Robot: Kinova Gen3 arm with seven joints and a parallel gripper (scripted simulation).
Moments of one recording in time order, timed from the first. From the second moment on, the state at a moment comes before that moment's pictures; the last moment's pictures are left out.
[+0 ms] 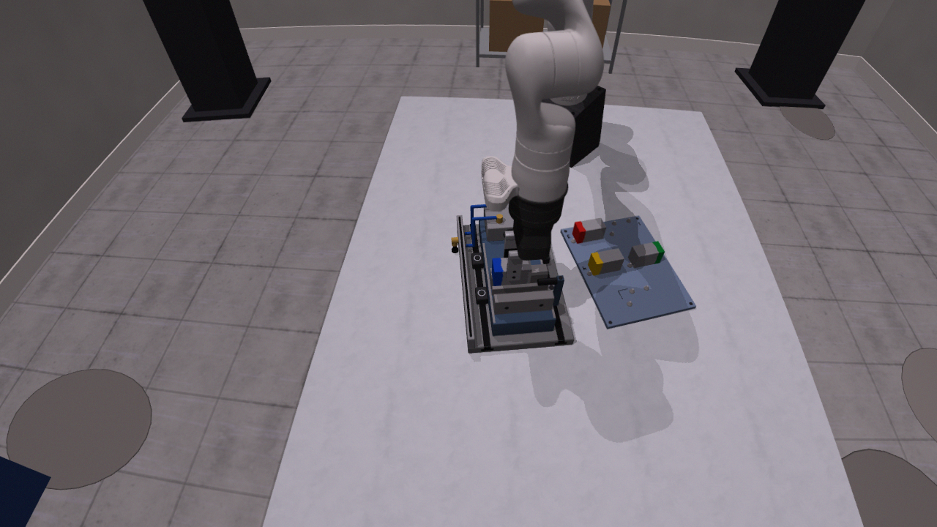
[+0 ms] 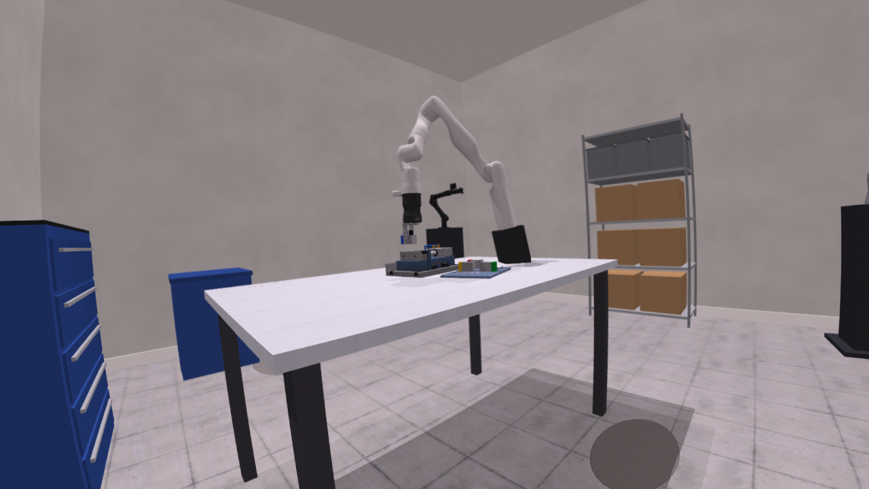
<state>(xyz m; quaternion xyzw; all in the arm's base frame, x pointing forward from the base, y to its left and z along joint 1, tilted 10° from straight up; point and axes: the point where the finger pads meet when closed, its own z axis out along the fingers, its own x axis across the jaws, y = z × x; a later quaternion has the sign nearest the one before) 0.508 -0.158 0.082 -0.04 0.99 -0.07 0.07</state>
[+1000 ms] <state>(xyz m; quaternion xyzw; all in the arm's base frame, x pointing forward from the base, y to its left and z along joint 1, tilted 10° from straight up) 0.499 -0.150 0.077 -0.04 1.00 -0.07 0.06</state>
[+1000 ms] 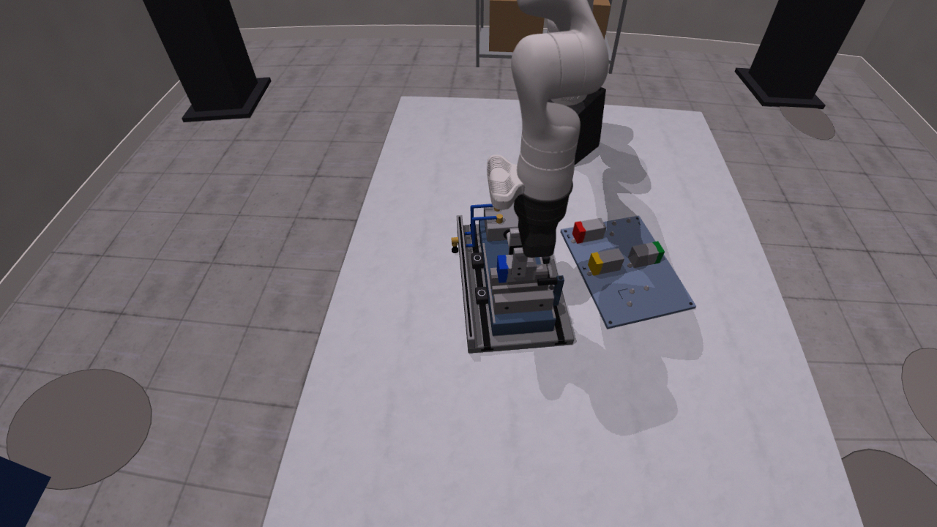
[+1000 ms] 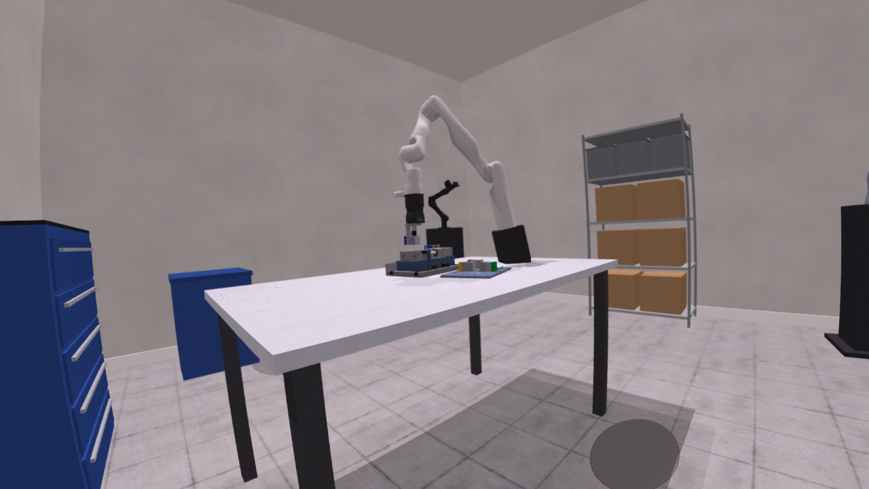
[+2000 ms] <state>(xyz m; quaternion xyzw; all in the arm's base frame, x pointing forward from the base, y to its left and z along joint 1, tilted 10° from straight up) 0.498 -0.145 0.078 -0.04 0.99 -0.07 0.06</state>
